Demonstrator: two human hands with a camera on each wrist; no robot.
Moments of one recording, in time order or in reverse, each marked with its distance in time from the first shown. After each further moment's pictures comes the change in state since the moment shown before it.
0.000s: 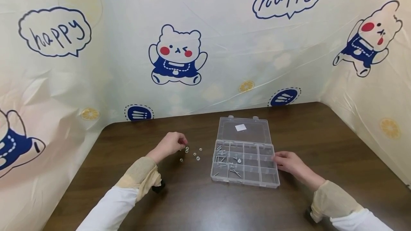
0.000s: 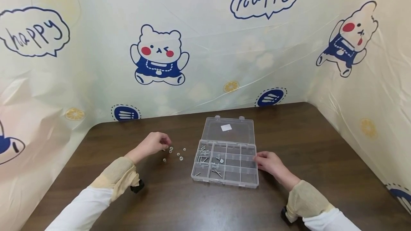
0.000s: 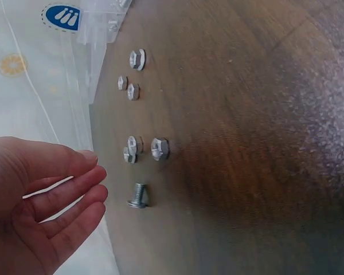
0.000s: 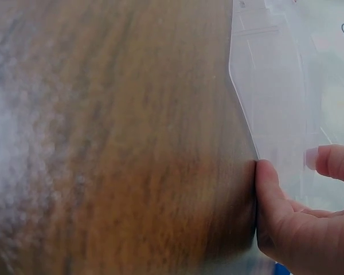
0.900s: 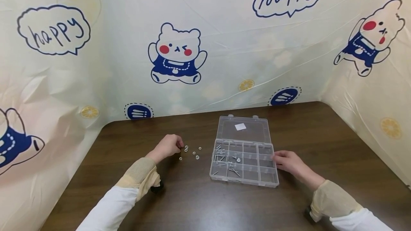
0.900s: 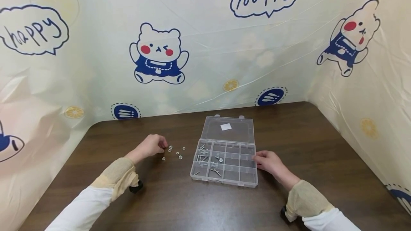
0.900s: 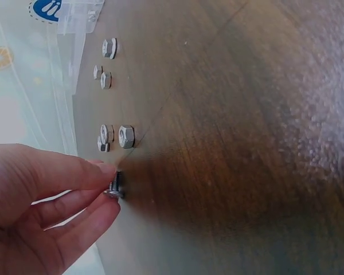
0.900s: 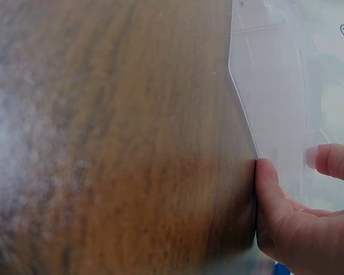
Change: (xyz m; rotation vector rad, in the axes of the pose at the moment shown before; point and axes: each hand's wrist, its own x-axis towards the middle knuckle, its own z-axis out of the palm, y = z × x) left_hand -0.003 -0.010 0.009 0.055 -0.024 -0.087; right_hand 0.001 -0.001 -0.001 0.005 -0.019 0.012
